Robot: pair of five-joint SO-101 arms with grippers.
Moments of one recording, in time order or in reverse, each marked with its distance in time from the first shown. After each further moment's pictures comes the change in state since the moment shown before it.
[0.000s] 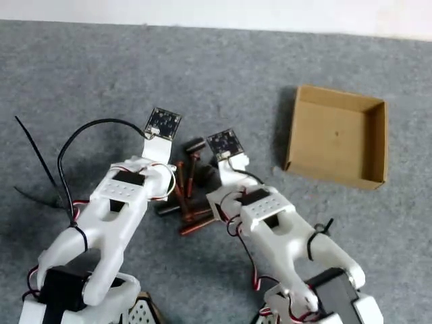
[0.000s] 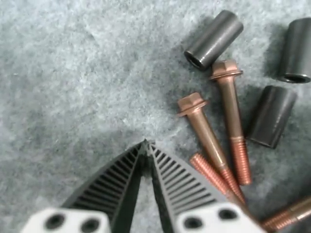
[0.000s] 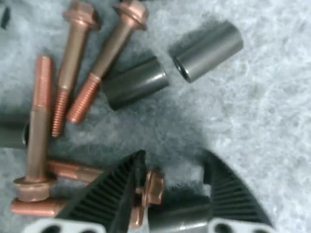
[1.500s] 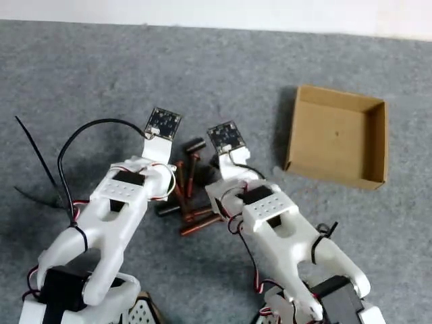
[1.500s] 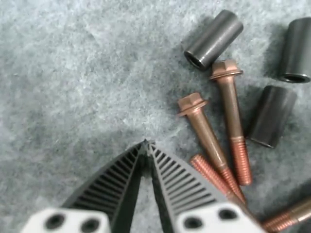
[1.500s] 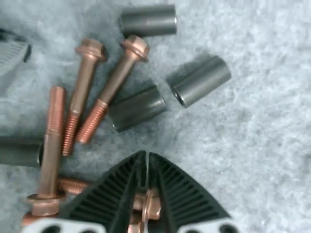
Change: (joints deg) left arm 0.0 0.0 0.0 0.0 0.0; right arm 0.2 -4.3 -1.5 0.5 0.0
